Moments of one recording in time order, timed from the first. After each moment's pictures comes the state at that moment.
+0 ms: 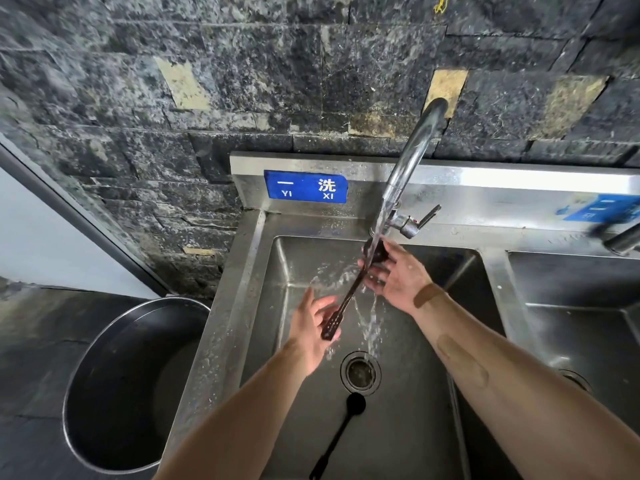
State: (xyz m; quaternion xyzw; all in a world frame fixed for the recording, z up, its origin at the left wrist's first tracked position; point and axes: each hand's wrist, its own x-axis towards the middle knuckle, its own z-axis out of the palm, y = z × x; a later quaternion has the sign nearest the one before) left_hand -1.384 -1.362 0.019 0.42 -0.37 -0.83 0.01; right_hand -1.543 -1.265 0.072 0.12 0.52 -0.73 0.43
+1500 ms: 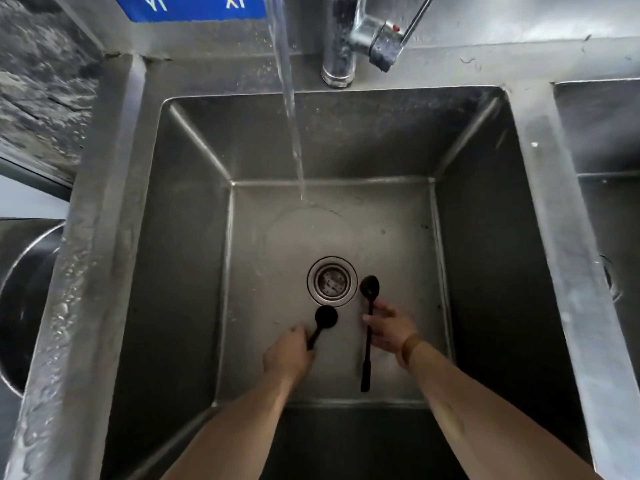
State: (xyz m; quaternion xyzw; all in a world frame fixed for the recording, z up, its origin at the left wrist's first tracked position) left_hand -1.307 -1.265 -0.241 0.34 -0.84 -0.26 -0.33; right_hand -1.442 -1.113 -0.205 0.26 0.68 -0.50 0.47
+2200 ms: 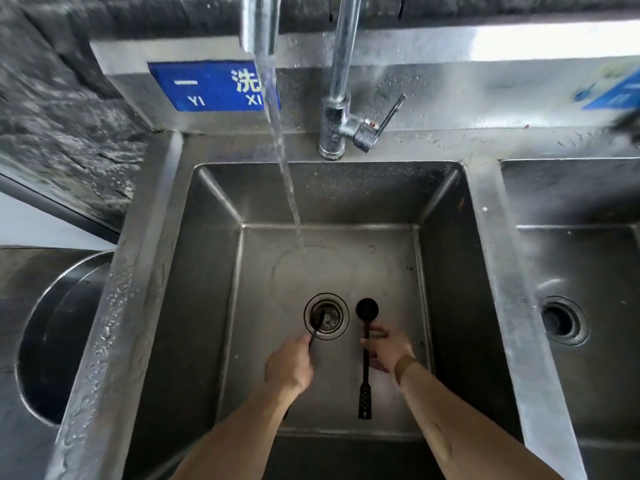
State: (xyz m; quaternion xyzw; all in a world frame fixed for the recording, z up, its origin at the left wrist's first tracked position) left_hand -1.345 -1.262 -0.159 0.33 -0.87 -0.23 -0.27; right_hand -1.468 -1.111 -0.149 0.22 0.72 -0.47 0.45
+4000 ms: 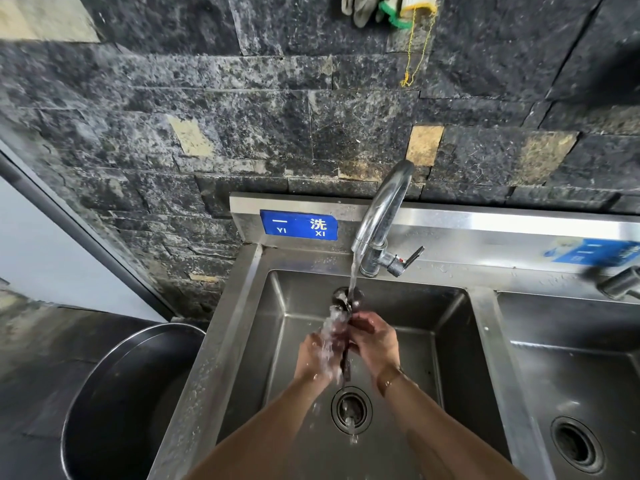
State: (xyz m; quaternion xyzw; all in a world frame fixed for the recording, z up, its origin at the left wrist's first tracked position) left_hand -1.413 -1.328 0.048 0.41 -0.65 -0.64 0.08; right_hand -1.496 -1.244 0.052 -0.02 0.72 -0.62 0.30
